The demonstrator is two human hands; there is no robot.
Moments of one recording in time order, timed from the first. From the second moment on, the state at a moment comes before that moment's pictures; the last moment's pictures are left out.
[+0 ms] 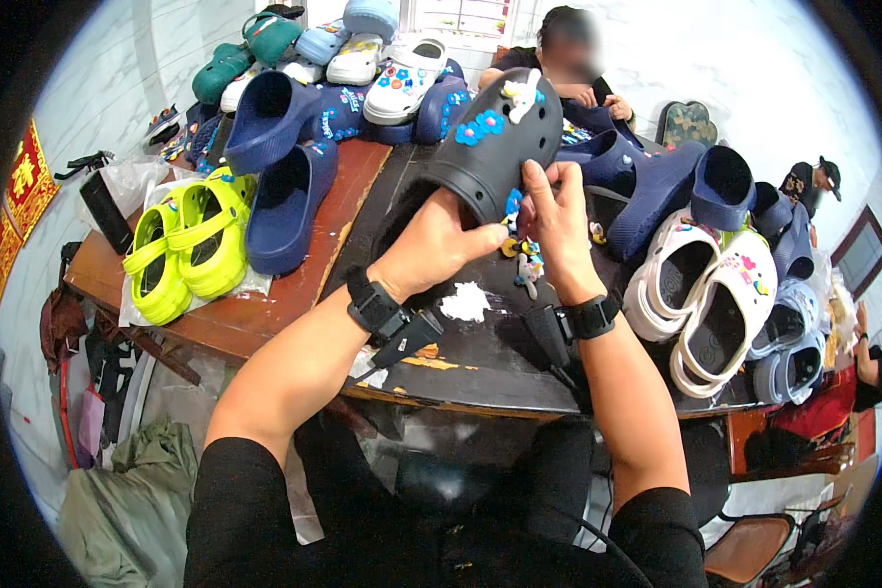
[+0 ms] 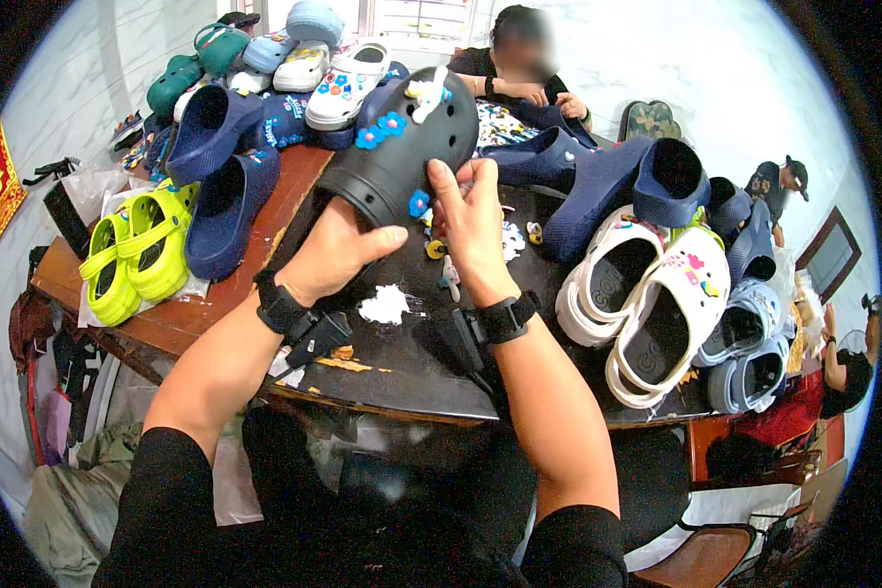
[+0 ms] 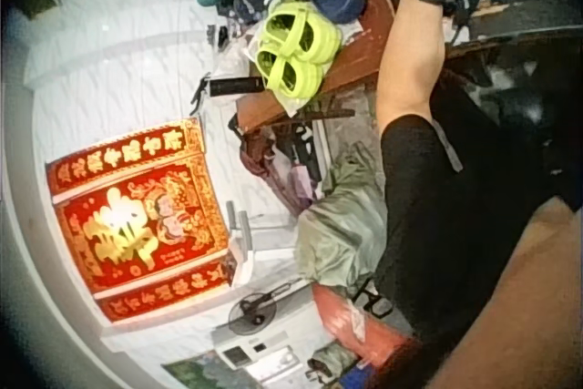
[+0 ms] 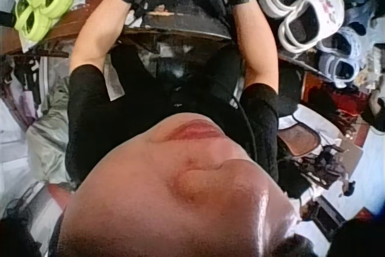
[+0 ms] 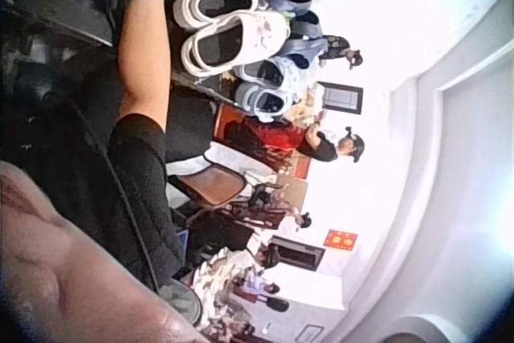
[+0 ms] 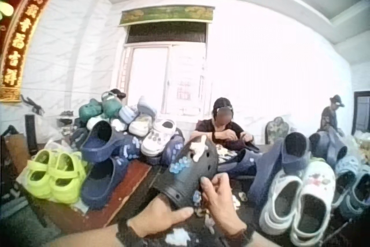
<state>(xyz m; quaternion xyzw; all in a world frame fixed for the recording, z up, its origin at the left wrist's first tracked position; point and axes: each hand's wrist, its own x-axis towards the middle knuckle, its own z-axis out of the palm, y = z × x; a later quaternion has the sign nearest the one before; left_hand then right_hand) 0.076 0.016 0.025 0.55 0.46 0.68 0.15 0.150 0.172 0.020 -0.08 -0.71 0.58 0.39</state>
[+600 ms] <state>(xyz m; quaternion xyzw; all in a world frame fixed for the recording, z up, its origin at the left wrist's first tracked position) 0.044 0.023 0.018 0.46 0.30 0.79 0.28 0.150 0.163 0.023 0.06 -0.64 0.67 0.37</state>
